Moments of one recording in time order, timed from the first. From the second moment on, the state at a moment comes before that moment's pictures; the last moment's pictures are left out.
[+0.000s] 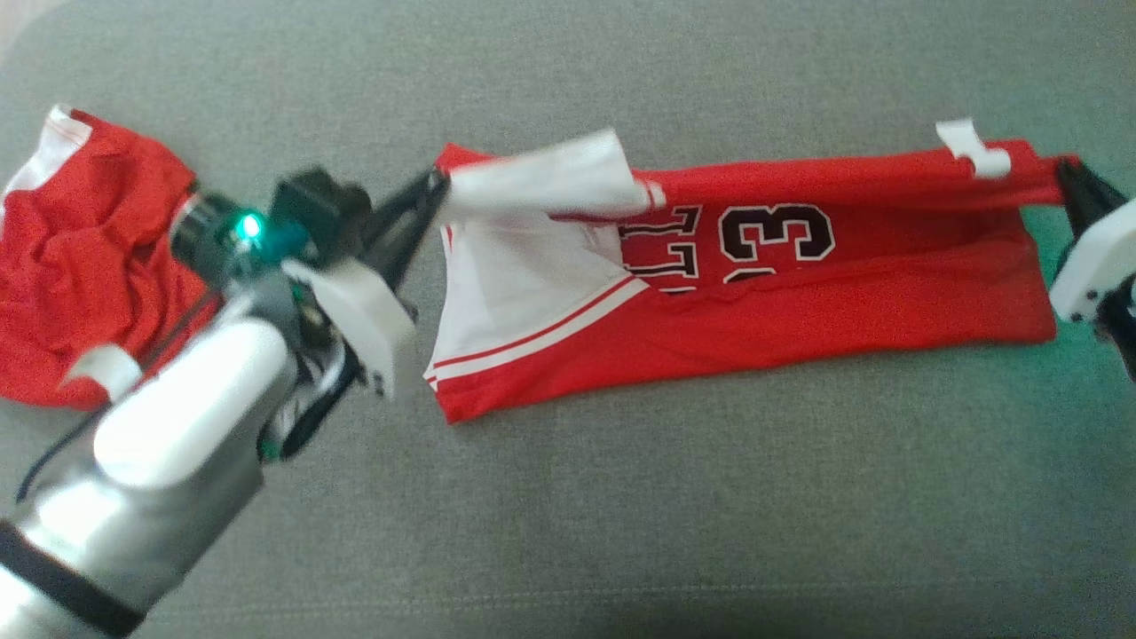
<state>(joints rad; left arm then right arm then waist) -0.79 0.50 -1.01 0.31 -0.67 0.07 -0.12 -0.77 -0.54 0.53 0.93 0.73 0.13 0.03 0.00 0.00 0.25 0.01</state>
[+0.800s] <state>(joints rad) -0.66 0.54 -1.11 0.26 -0.67 0.13 -0.06 -0.68 -0.61 0.63 0.79 0.81 0.13 0.31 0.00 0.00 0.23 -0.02</state>
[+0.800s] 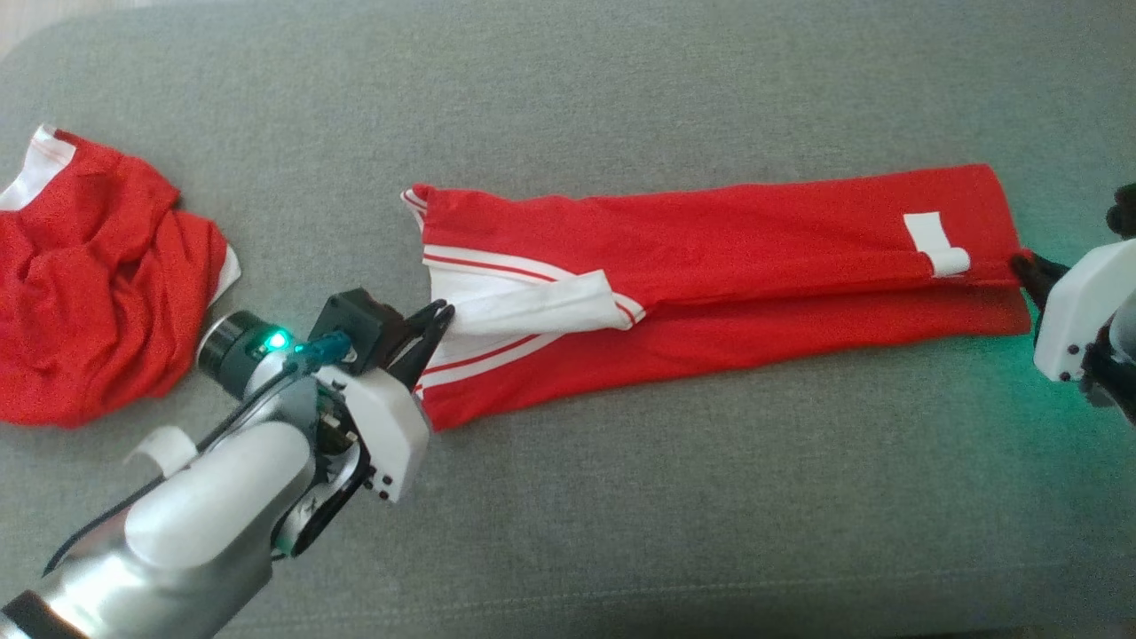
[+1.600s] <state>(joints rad) -0.28 0.25 -0.39 0.09 -0.56 0.24 -0.26 -0.48 -0.40 0.33 0.57 0.51 0.13 -0.24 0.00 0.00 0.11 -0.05</state>
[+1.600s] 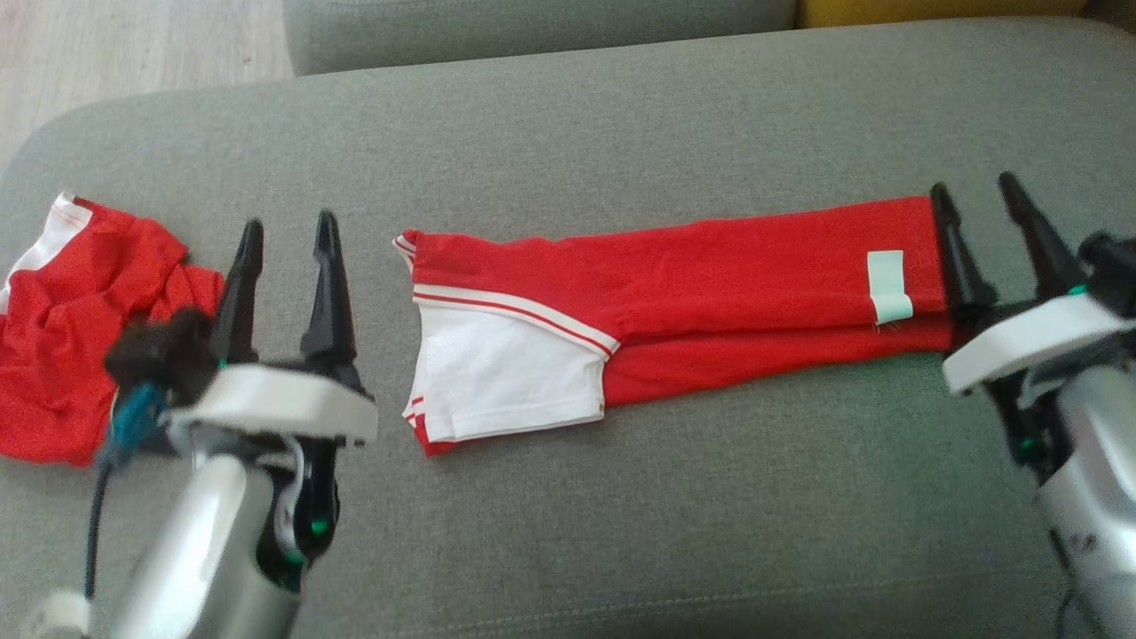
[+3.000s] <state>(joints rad) -0.24 0.04 -0.13 0.16 -0.26 -0.04 -0.26 -0.56 -0.16 -0.25 0.82 0.24 0.13 0.00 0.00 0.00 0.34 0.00</state>
